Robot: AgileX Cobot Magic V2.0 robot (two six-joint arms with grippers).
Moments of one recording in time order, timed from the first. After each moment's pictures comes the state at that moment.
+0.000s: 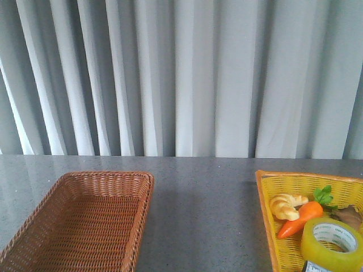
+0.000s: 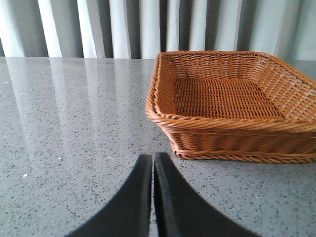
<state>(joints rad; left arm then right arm) 0.07 -0.01 0.02 0.03 0.19 -0.11 -0.06 -0.01 0.03 -0.04 0.09 0.02</state>
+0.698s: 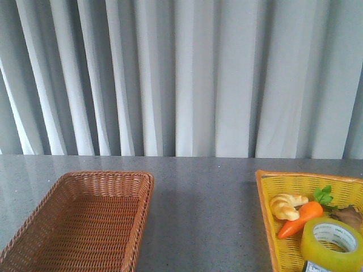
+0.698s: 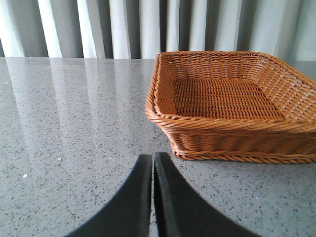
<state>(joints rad) 0.07 -0.01 0.02 0.03 0.18 -0.11 -0.06 -0.01 0.03 -0.04 0.09 0.02</state>
